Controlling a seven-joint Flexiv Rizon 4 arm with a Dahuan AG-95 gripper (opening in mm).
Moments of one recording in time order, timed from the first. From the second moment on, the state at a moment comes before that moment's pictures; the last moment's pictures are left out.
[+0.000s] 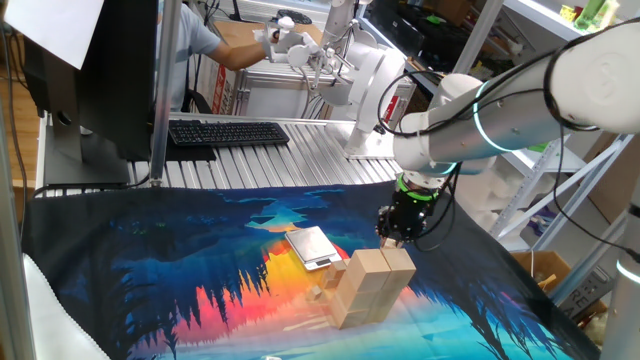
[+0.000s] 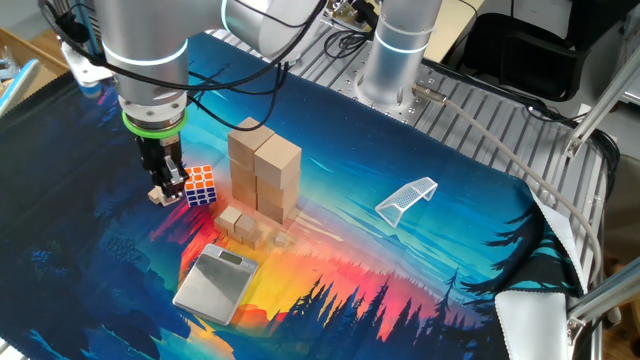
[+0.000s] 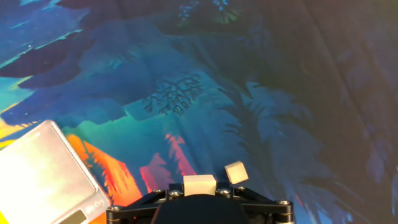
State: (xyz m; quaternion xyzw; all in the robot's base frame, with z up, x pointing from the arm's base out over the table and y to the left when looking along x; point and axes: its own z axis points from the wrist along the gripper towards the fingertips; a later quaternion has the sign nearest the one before) arm 0.601 -0.186 0.072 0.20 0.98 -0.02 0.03
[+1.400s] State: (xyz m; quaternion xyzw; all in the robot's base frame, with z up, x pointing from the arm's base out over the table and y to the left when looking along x) arm 0.603 -0.071 0.099 0.12 0.99 -0.03 -0.01
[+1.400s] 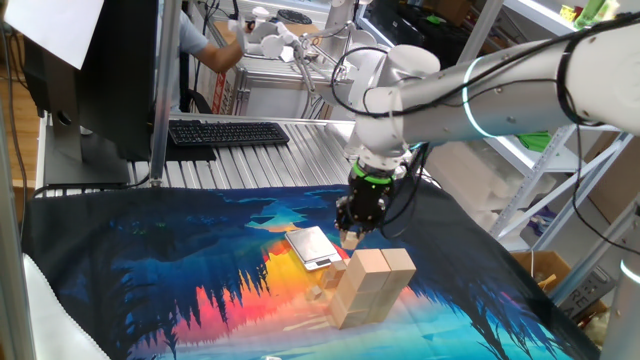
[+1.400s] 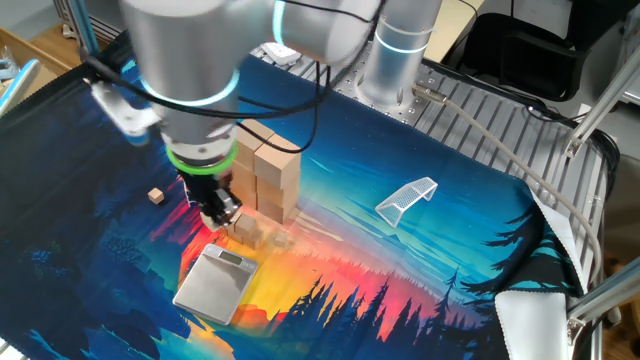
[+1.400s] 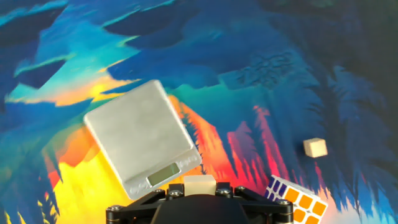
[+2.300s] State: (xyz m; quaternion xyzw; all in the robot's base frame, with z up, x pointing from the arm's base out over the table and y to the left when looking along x) arm 0.585 -0.046 0.091 0.08 1.00 -0.04 -0.03
